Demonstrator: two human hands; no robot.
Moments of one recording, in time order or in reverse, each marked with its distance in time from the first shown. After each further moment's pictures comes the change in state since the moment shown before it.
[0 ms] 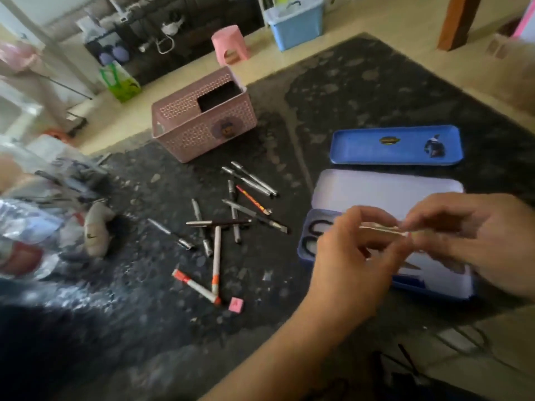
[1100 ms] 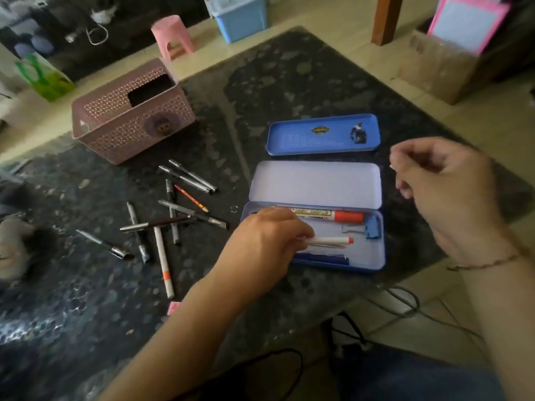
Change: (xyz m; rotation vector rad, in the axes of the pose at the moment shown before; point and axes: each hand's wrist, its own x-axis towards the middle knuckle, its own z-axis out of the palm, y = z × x) left_hand 0.029 -0.031 -0.031 0.901 -0.254 0.508; right_hand 0.002 0.027 -0.017 0.036 0.807 0.242
